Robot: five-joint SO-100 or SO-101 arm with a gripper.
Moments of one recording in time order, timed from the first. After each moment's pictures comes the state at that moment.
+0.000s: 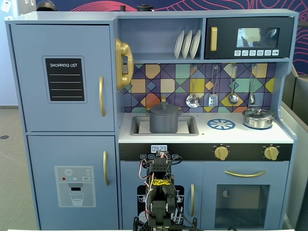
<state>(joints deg) -0.2 182.5 171.1 77.9 -88.9</state>
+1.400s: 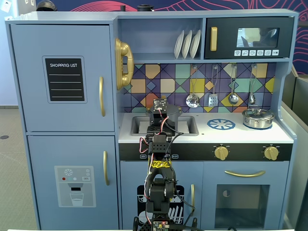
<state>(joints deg) 2.1 165.9 137.4 26.2 -94.6</state>
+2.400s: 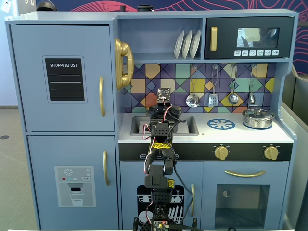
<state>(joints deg) 5.3 142.7 125.1 9.9 -94.1</state>
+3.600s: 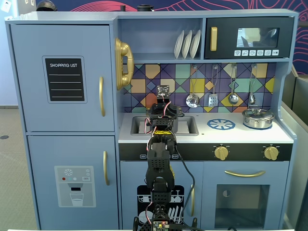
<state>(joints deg) 3.3 116.6 112.9 -4.0 -94.7</state>
